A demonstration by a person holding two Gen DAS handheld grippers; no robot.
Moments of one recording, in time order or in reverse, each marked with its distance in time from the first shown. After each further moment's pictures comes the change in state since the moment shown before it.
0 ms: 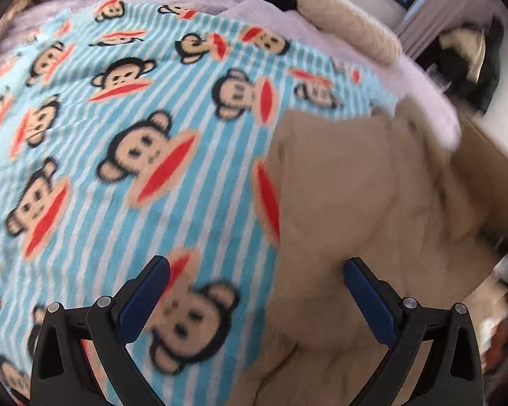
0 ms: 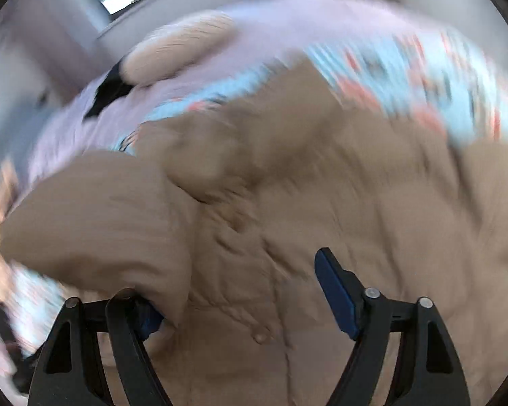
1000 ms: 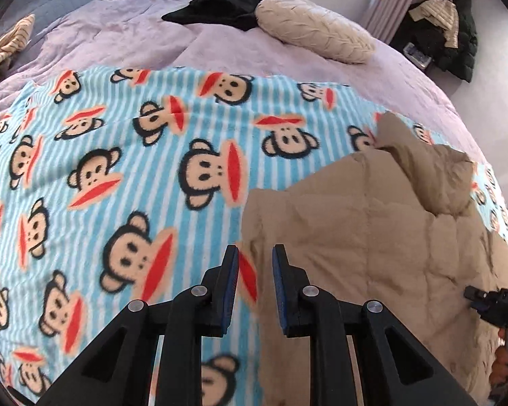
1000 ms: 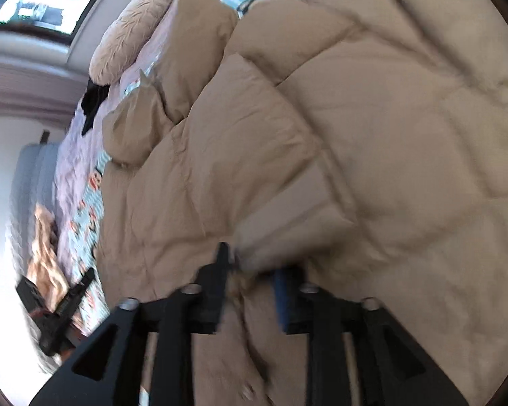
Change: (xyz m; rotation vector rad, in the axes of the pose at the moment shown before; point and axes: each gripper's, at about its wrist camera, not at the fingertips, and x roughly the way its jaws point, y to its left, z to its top) left arm -0.021 -0.041 0.045 0.238 -0.027 0.072; right arm -0.005 -0.067 -0.023 0.184 0.206 0.123
